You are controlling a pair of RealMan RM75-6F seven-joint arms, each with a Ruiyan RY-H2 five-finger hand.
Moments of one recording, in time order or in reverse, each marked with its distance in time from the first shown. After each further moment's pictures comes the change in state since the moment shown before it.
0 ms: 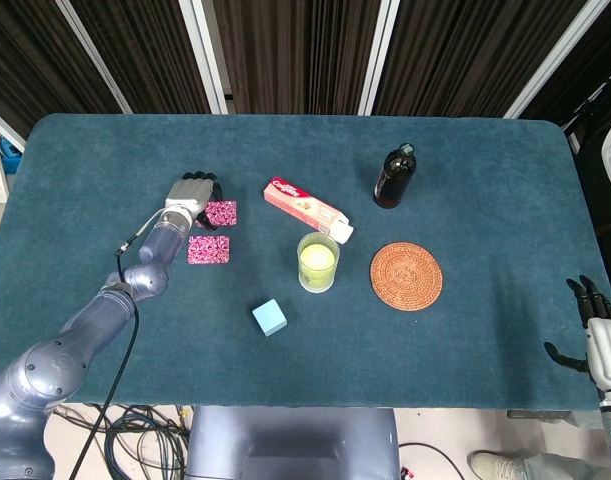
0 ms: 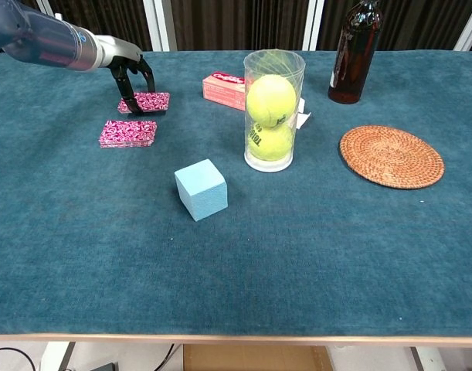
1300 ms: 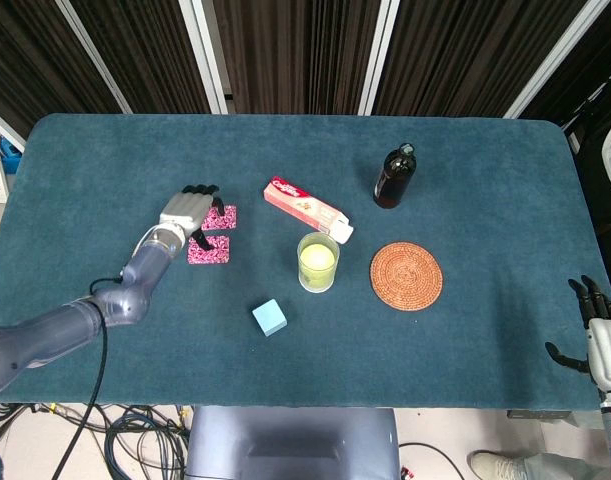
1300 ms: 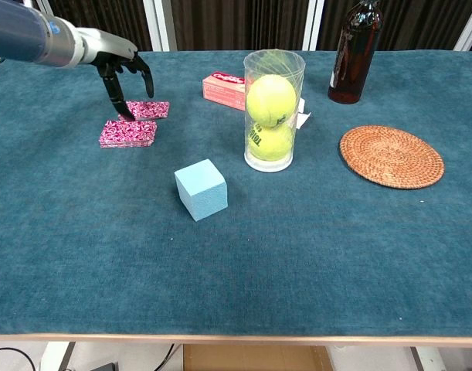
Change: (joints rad) left arm 0.015 0.304 0.097 -0.634 0.008 0.281 -0.014; right arm -0.003 0.003 -0.001 -0.016 0.000 0.005 -0.019
